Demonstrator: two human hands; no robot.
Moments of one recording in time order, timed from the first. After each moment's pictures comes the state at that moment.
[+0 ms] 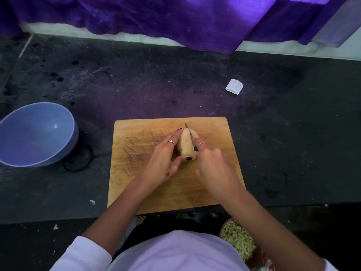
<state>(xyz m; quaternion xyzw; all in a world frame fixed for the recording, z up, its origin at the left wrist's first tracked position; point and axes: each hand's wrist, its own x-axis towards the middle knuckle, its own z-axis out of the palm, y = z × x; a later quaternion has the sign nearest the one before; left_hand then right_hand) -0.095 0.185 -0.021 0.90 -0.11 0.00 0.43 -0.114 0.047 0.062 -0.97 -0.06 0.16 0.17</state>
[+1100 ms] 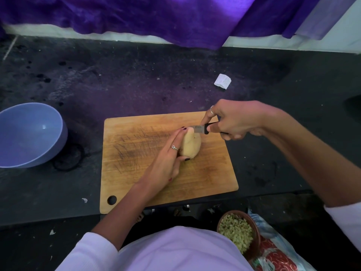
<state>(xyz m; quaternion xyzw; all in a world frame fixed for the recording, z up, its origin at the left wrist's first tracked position) -0.113 0.161 -0.029 0.88 -0.20 0.03 0.43 -0.040 -0.002 0.132 -0.90 -0.04 0.37 0.23</state>
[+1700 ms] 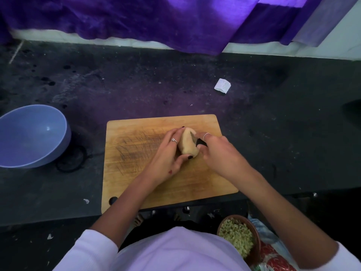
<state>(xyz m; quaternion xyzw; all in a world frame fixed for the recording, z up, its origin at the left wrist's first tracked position) -0.100 0.165 -0.021 0.89 -0.15 -0.01 0.42 -0.103 0.021 0.082 -0.95 -0.02 0.23 0.20</state>
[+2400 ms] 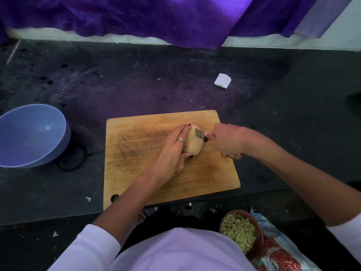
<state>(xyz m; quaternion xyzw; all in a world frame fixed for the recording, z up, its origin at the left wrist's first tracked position) -0.102 0.157 -0.021 0.91 -0.20 0.01 0.36 -0.070 0.010 0.103 -0.91 0.03 0.39 0.13</state>
